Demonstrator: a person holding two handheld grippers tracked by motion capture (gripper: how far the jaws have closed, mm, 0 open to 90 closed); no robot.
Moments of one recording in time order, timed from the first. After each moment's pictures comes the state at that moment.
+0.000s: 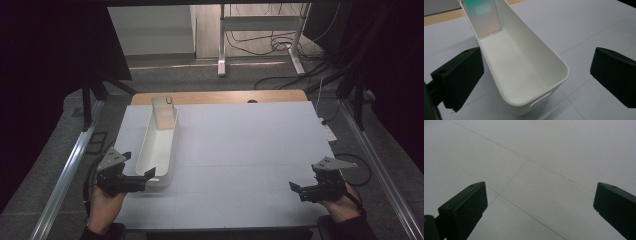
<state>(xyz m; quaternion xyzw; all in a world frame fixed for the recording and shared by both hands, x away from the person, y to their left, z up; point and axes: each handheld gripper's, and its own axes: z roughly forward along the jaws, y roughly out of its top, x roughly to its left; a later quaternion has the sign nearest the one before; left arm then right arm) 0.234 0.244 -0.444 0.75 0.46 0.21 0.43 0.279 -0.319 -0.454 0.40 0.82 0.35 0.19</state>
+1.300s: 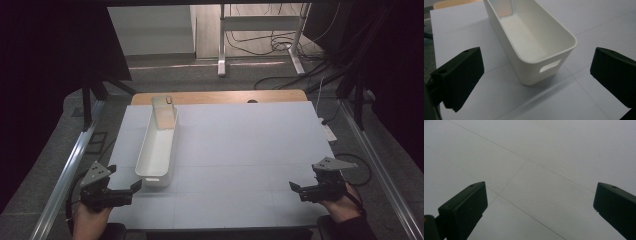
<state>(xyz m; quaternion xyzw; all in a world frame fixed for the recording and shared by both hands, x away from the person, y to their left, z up) 0.198 0.270 -0.453 0.74 0.49 0.21 0.41 0.278 -0.319 -0.454 0.40 0.82 0.36 0.19</state>
